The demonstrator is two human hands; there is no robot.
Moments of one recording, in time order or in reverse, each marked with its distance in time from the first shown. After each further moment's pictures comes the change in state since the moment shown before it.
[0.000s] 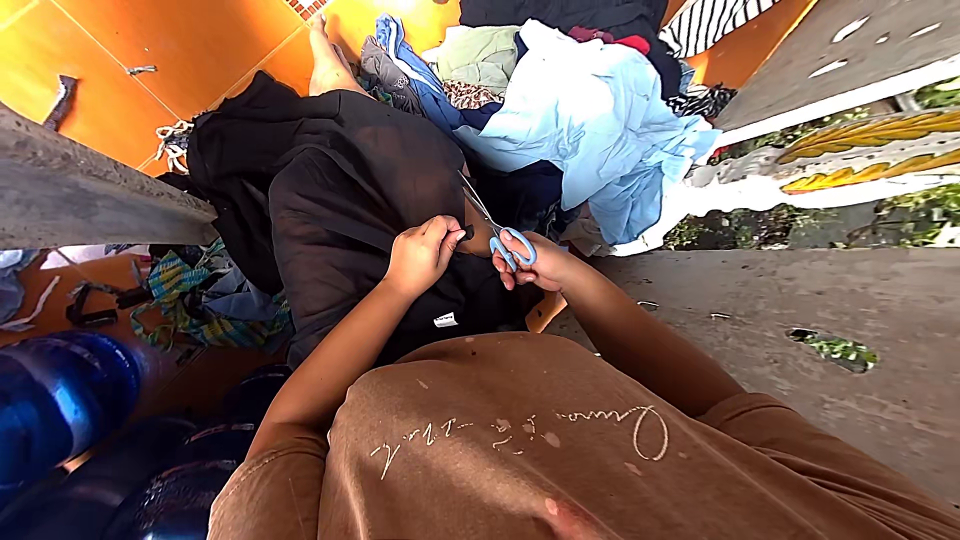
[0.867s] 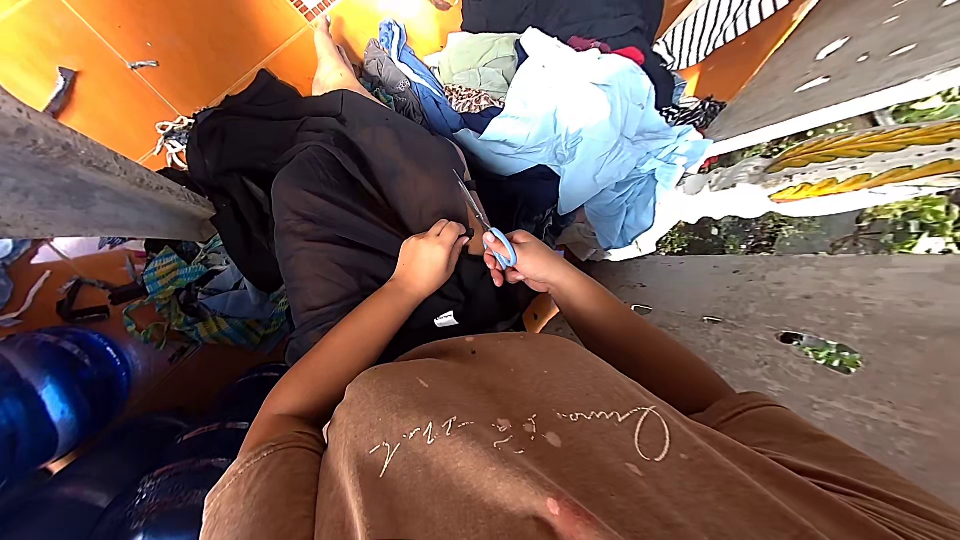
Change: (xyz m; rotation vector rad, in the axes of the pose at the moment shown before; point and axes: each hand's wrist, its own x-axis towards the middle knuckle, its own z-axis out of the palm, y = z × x) left_hand -0.003 0.009 0.006 0.072 -0.193 -0.095; right_hand 0.007 -0.007 0.022 -0.108 0.148 0.045
